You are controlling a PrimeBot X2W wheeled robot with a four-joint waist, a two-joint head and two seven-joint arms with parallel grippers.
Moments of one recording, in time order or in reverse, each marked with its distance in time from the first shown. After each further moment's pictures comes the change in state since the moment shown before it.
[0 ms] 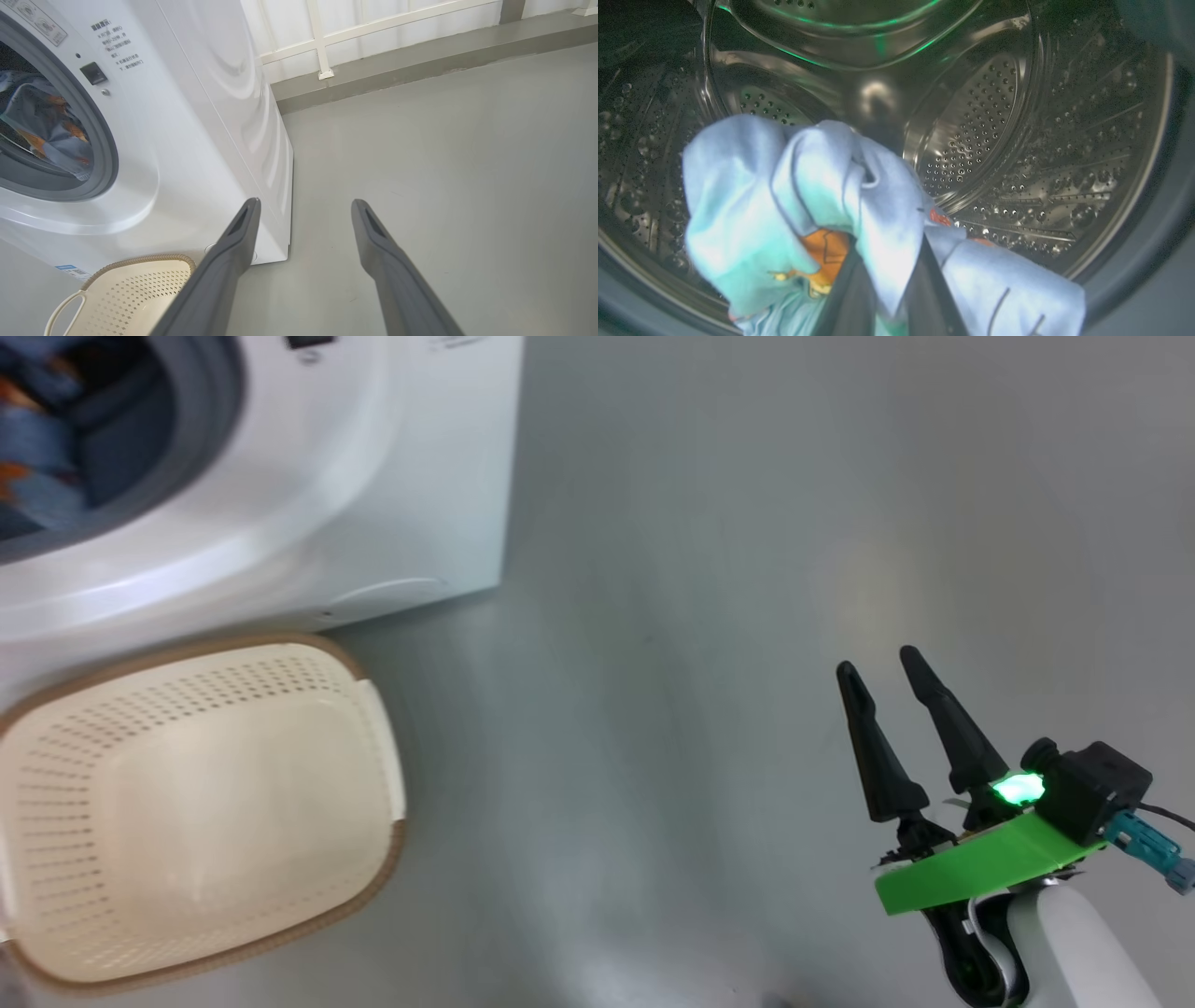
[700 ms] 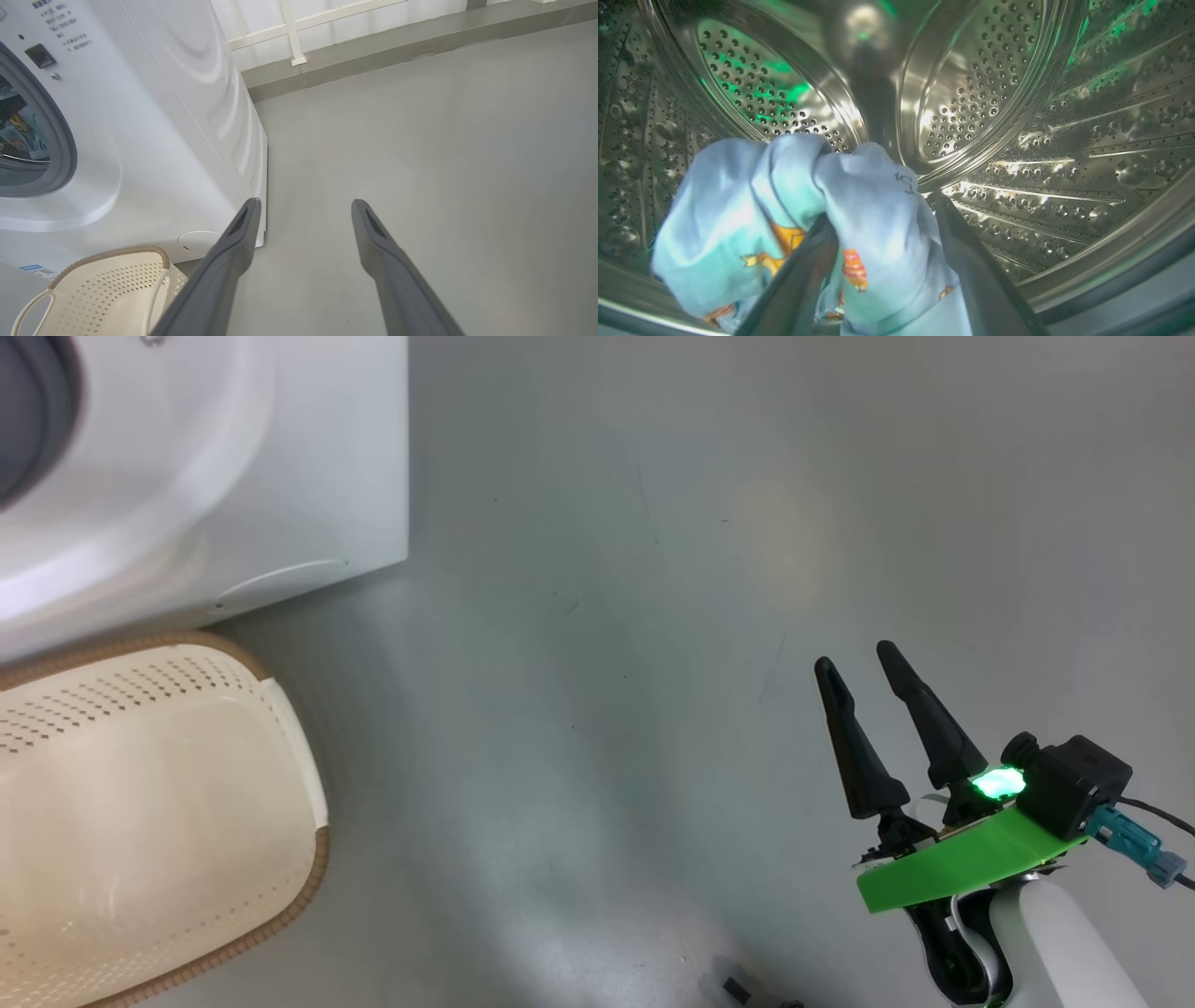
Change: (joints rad) left arm -0.108 0.084 0.041 0.162 0.085 0.022 -0.003; right arm -0.017 0.018 0.025 0.005 0.008 0.000 0.000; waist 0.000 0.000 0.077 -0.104
